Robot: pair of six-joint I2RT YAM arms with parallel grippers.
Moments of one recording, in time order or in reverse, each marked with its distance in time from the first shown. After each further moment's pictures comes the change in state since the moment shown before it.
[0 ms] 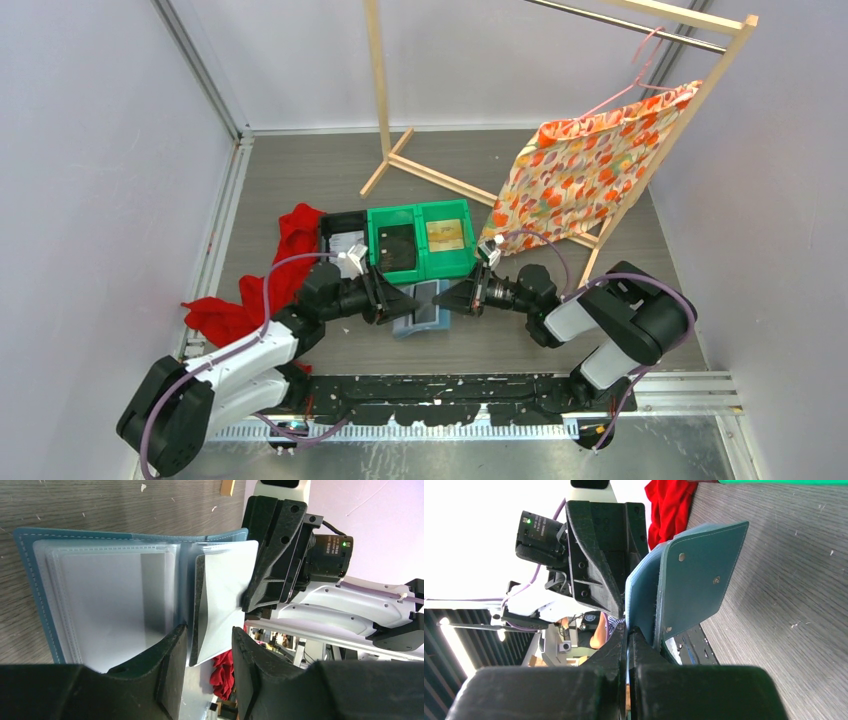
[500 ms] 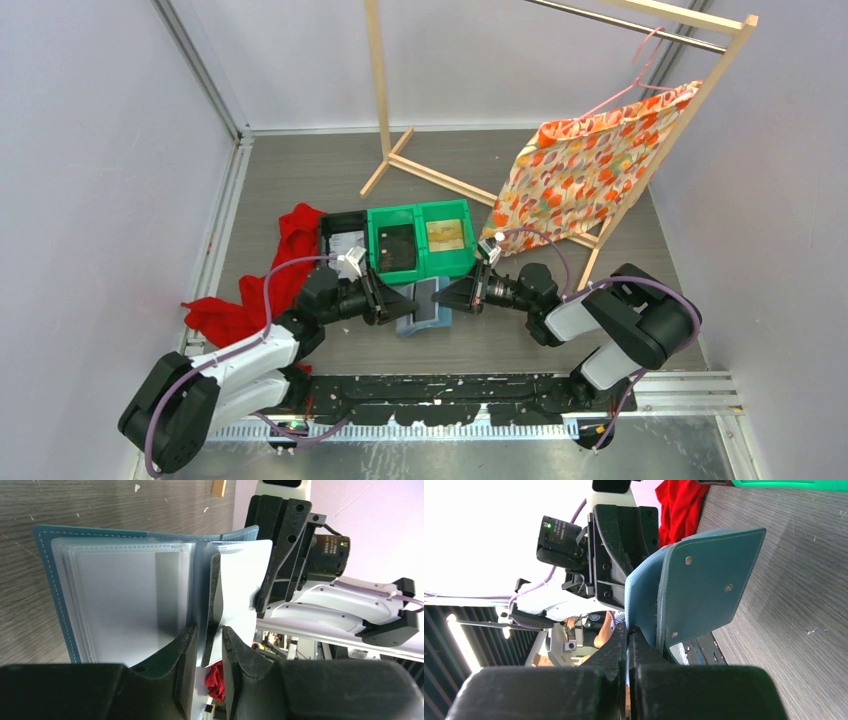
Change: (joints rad) left arm 0.000 0.035 -0.045 0.120 0.008 -0.035; right arm 0.000 -0.028 0.013 -0.003 -0.001 0.021
